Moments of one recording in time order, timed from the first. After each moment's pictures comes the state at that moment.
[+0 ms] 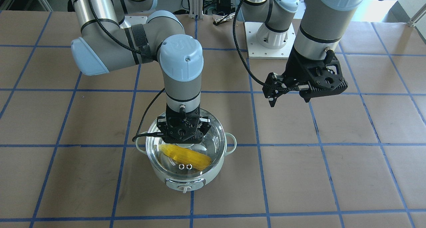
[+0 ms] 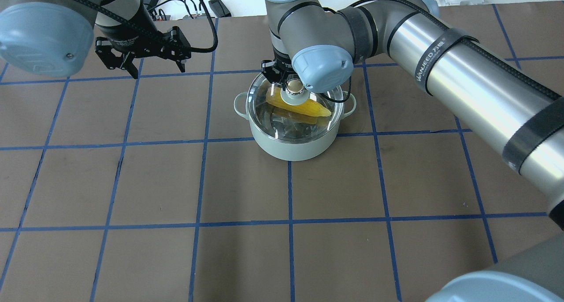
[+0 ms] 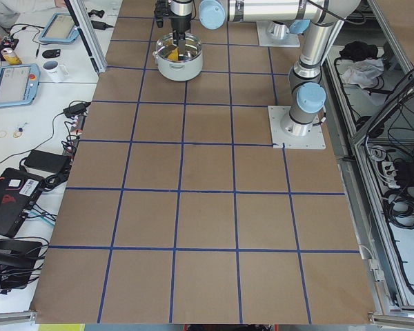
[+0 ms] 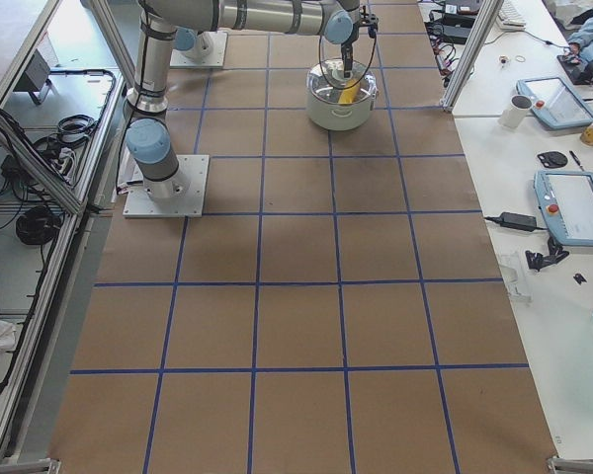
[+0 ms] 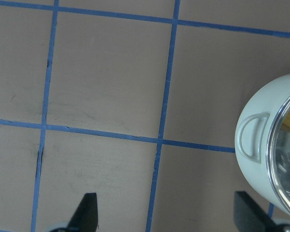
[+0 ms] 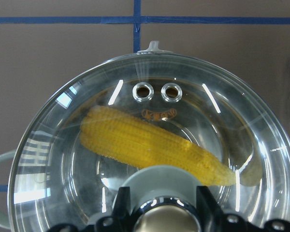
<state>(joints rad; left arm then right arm) -1.60 -1.67 -1.54 -1.40 1.63 -0.16 1.93 -1.13 1.41 -1.96 -1.64 0.35</state>
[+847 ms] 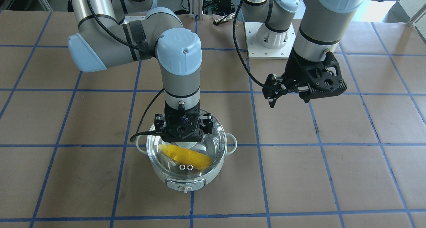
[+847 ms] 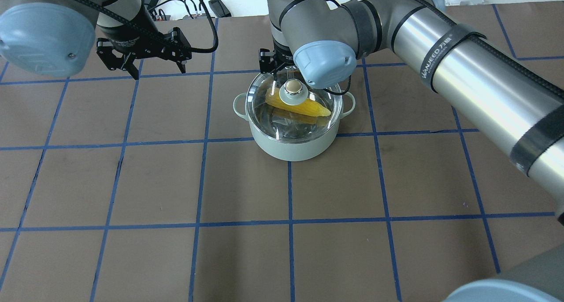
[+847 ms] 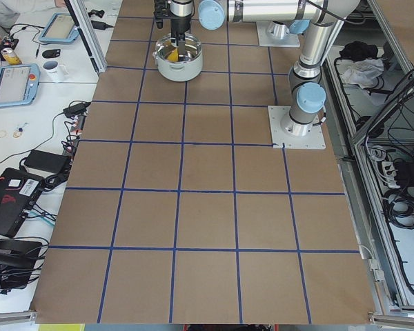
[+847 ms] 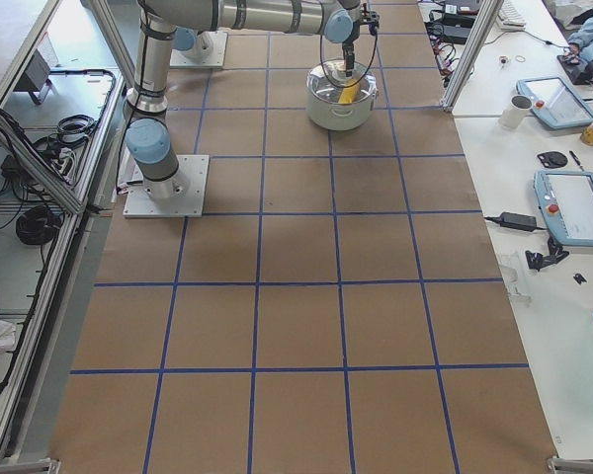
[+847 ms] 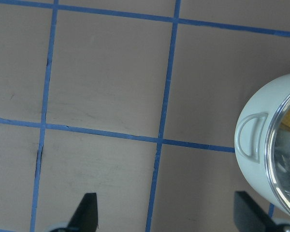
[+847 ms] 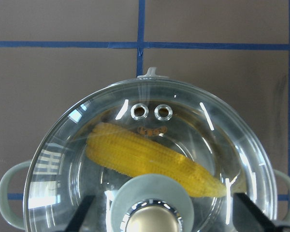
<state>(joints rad) -1.60 -1.67 -1.54 -1.40 1.63 -0.17 1.92 -1.15 1.40 -1.99 -1.64 0.33</state>
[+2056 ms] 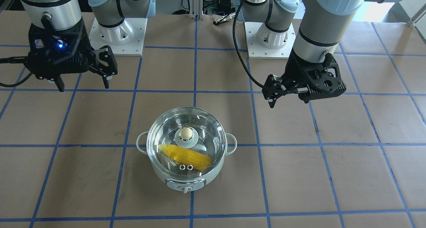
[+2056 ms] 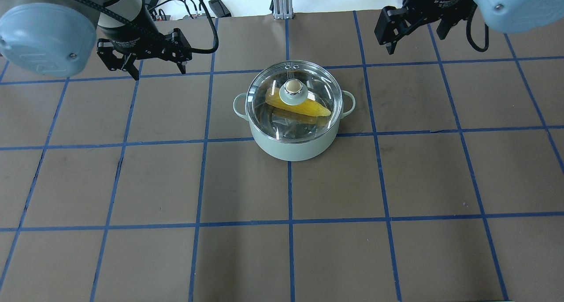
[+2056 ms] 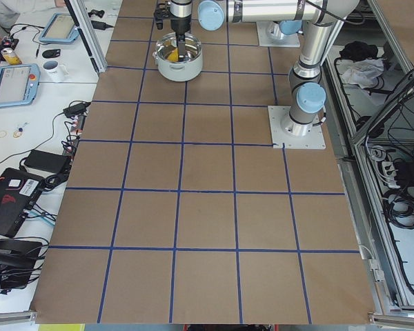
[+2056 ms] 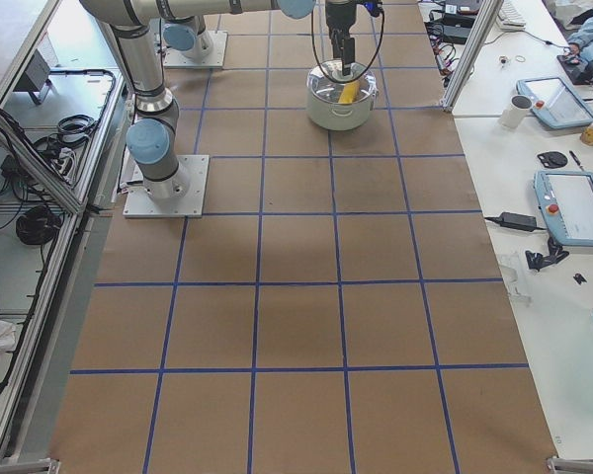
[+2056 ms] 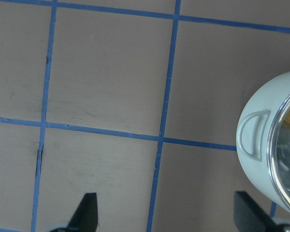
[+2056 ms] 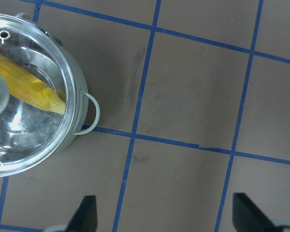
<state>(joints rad) -1.60 -1.68 -1.54 -1.41 1.63 -0.16 1.62 -1.50 1.44 -1.65 -1.68 -0.16</state>
